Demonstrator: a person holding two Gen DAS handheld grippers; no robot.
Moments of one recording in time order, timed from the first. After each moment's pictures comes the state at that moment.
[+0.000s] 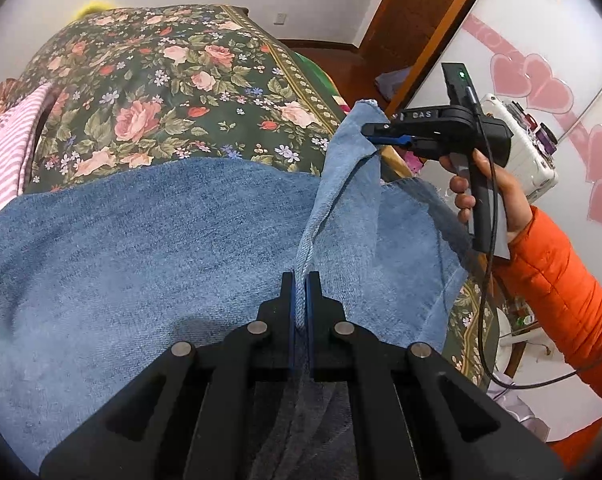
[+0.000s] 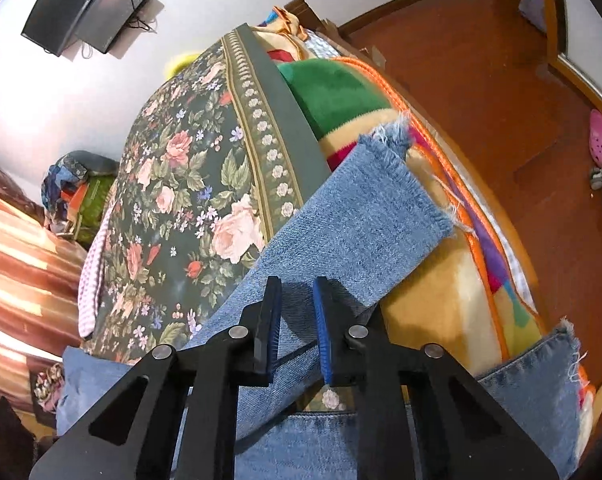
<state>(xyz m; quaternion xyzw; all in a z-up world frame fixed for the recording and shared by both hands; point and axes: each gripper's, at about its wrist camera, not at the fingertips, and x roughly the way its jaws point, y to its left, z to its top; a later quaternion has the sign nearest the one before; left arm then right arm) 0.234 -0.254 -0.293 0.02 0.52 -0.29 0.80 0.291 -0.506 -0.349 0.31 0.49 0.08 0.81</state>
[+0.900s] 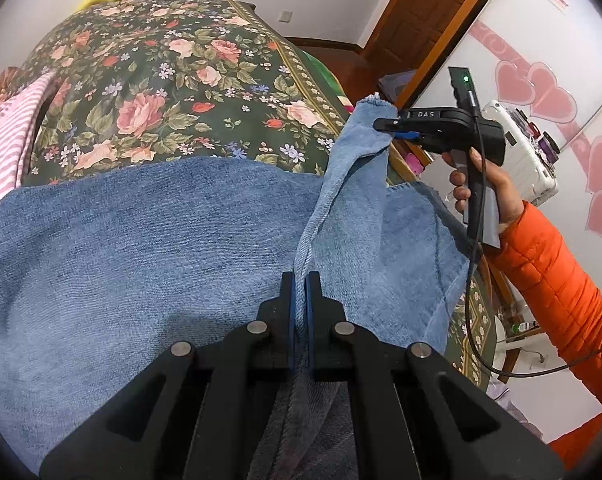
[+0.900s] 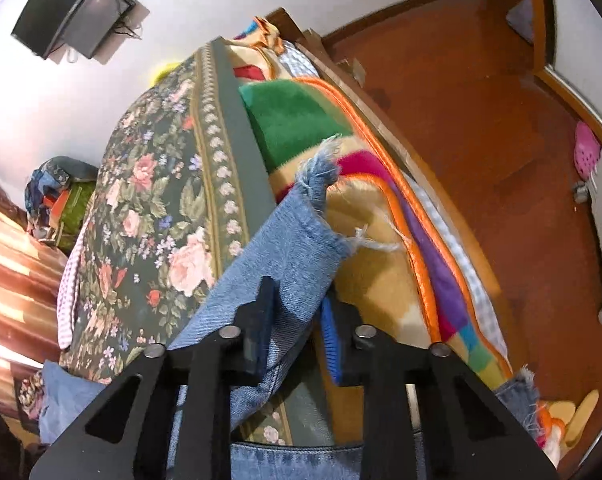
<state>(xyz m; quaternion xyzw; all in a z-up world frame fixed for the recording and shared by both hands) 0.239 -0.252 -0.296 0.00 0.53 -0.29 0.80 0.309 -0.534 -0.353 0.28 0.49 0.06 0.83</state>
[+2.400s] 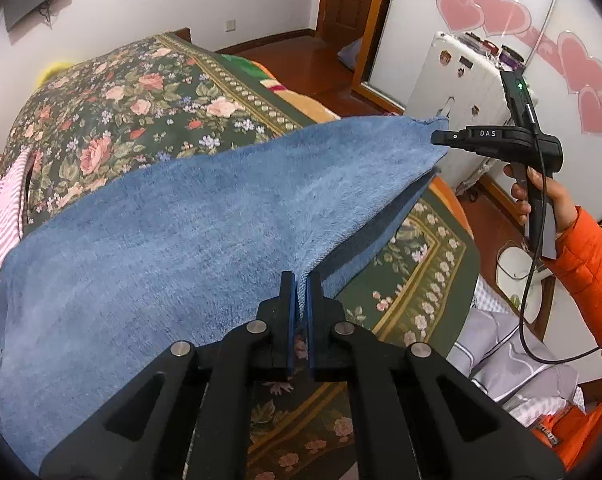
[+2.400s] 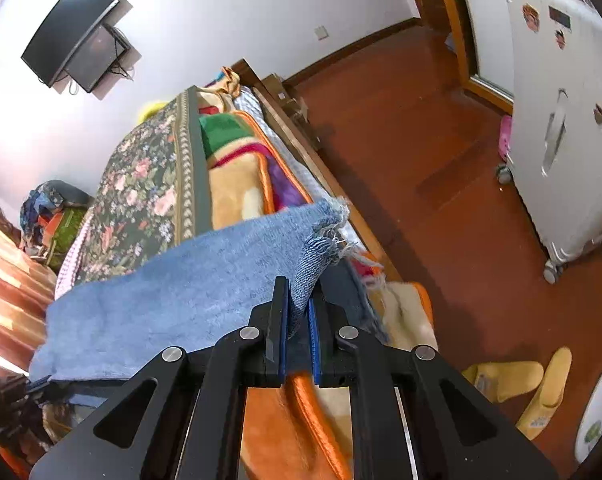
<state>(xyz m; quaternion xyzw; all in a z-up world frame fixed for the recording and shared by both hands) 0.144 -0.313 -0.280 0.14 0.49 -0.33 0.80 0.117 -0.586 -0.329 0.29 0.43 -0.02 0.85</state>
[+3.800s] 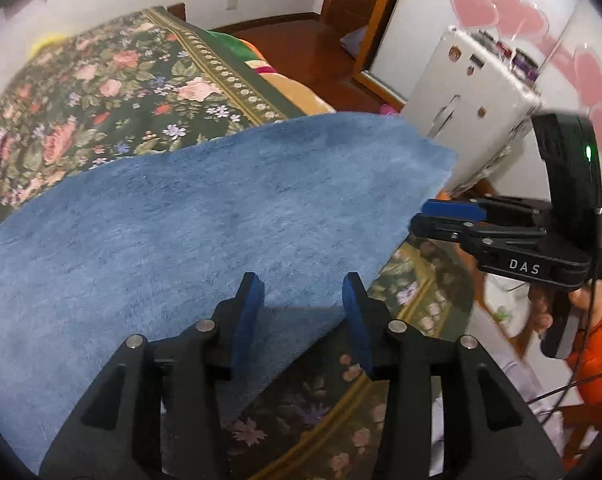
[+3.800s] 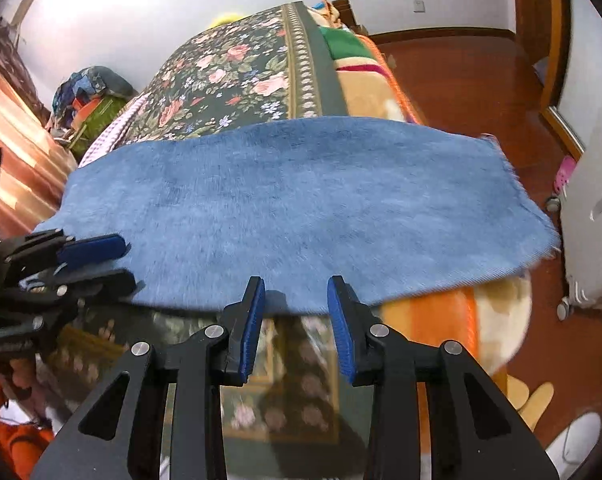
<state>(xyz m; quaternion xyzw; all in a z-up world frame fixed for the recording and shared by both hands) 0.173 -0.359 -0.300 0.10 0.53 -0.33 0.78 0.089 -0.482 -0.327 0.16 0.50 0.10 0.85</state>
